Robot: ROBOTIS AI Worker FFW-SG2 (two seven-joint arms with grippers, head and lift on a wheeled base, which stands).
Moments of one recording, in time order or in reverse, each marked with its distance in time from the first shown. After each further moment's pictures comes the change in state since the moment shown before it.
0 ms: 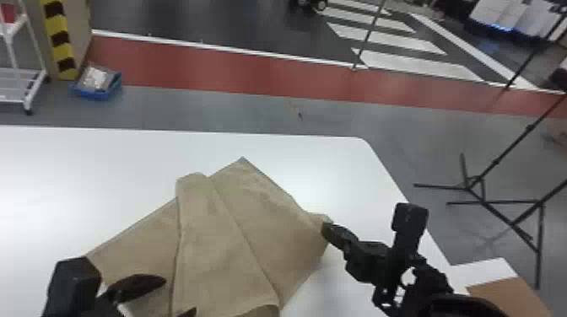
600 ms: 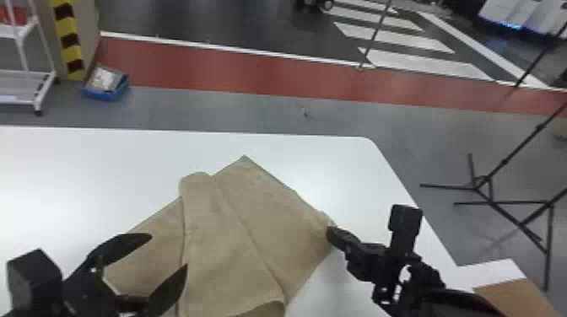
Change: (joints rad) left arm 0.000 0.005 0.069 0.080 0.156 -0.355 0.110; right arm -0.066 0.000 -0.002 0.131 0.056 -0.029 -0.001
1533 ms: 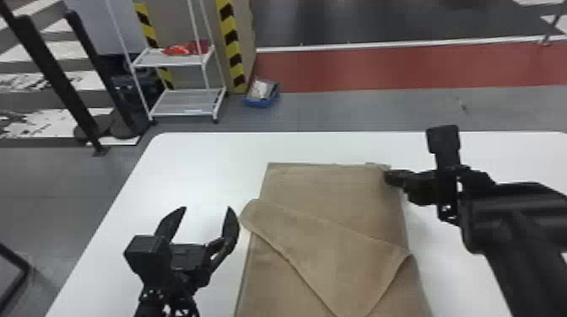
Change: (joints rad) left arm 0.063 -0.011 0.142 0.030 0.135 -0.197 0.702; right arm -0.649 0.000 0.350 0.783 0.247 -0.184 0.082
